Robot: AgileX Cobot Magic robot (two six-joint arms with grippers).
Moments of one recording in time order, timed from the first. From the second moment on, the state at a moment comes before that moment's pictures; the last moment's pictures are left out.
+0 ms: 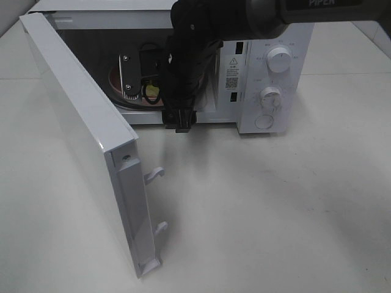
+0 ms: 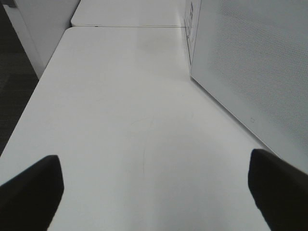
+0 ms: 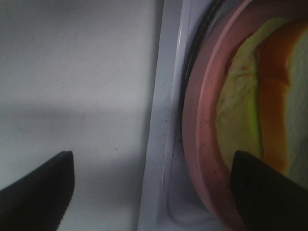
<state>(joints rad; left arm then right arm) 0.03 0.00 -0.50 -0.03 1.04 0.02 0.67 2.21 -1.75 -0.19 0.59 -0.94</state>
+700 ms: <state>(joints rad) 0.03 0.00 -0.50 -0.02 1.04 0.02 0.64 2.39 -1.91 -0.19 0.59 -0.94</state>
